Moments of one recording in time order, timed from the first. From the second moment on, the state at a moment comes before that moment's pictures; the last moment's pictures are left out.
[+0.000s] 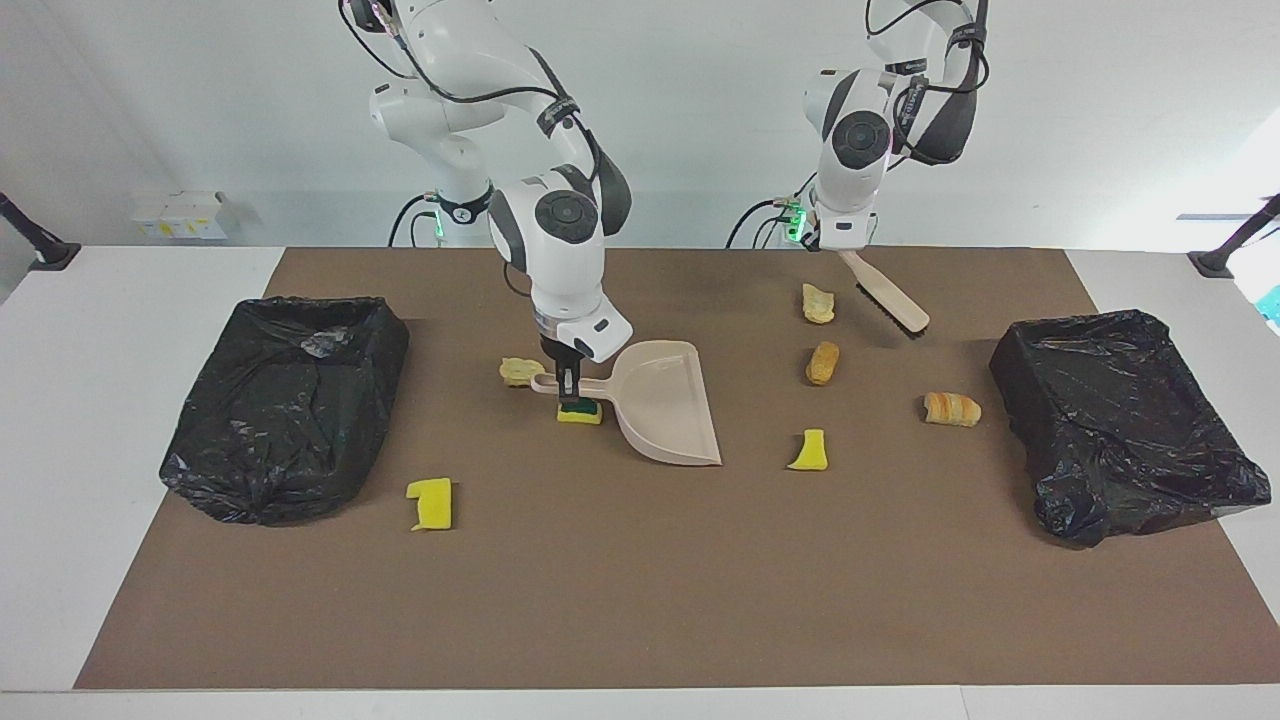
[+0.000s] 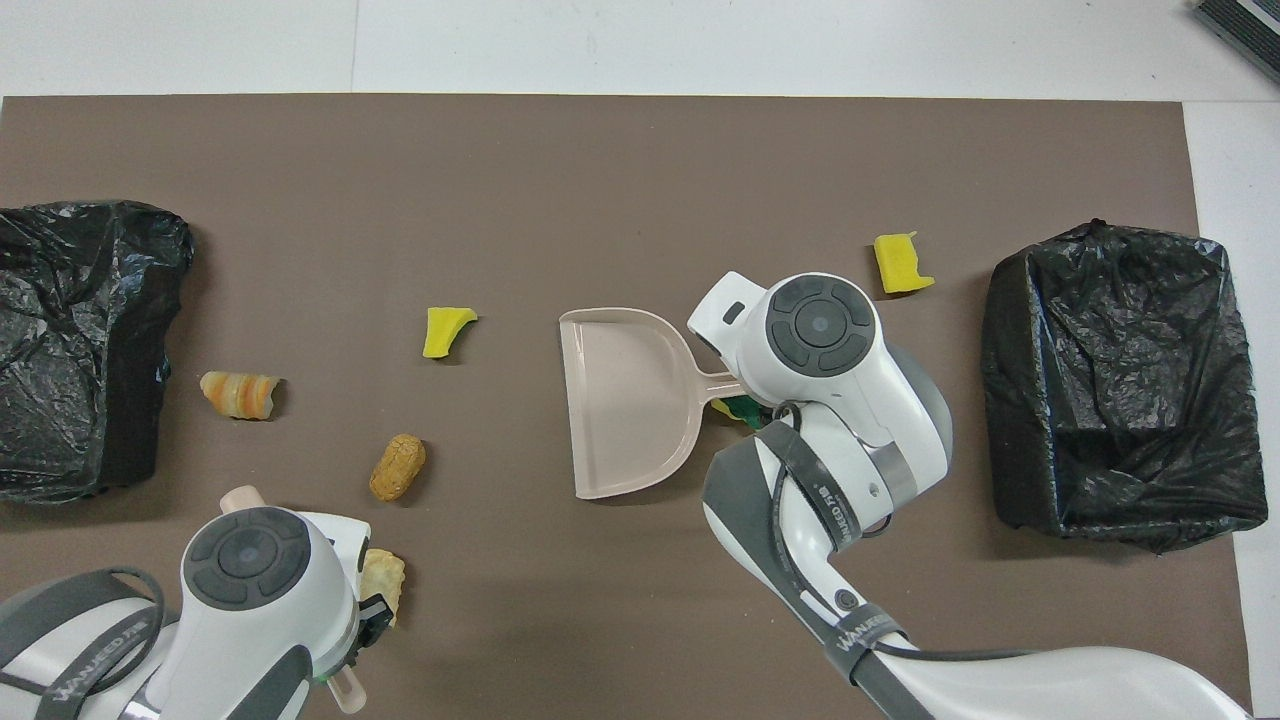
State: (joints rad) left arm -0.54 -0.42 0.06 -2.58 0.03 1.69 -1.07; right arm 0.34 0.25 0.12 -1.90 -0.14 2.13 -1.11
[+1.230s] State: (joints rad) left arm -0.68 -0.13 0.04 -2.45 -0.23 2.19 -1.09; right arm 0.34 0.25 0.12 -1.91 -0.14 2.13 -1.11
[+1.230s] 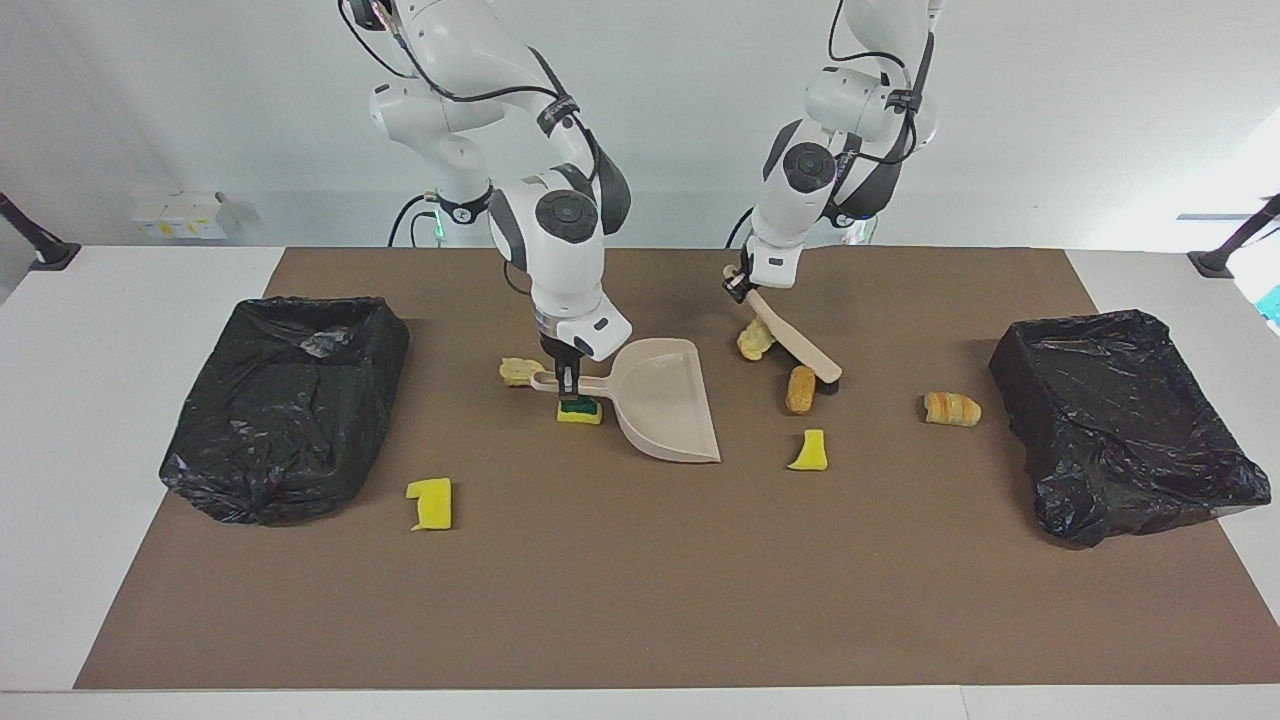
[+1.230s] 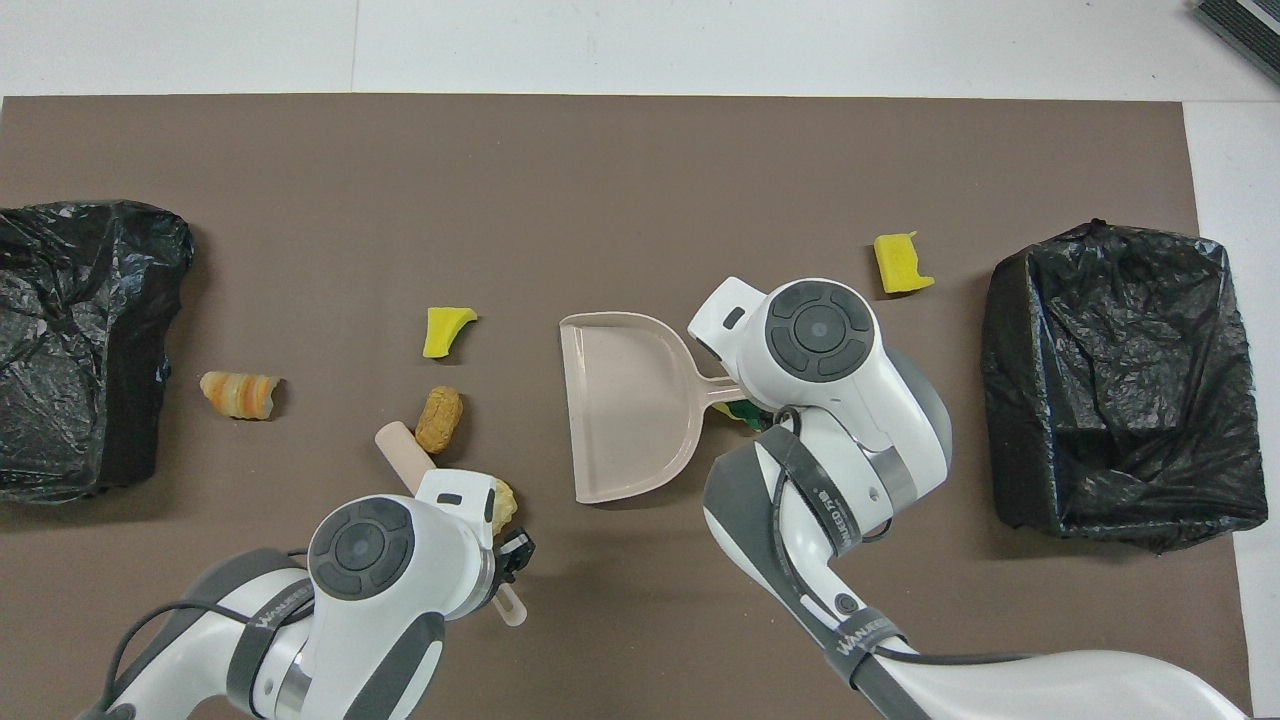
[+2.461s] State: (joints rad) left arm -0.33 -0.08 0.07 -2.12 -0.06 1.83 -0.48; right arm 0.34 0.24 0.12 -1.93 -0.14 2.12 -1.04
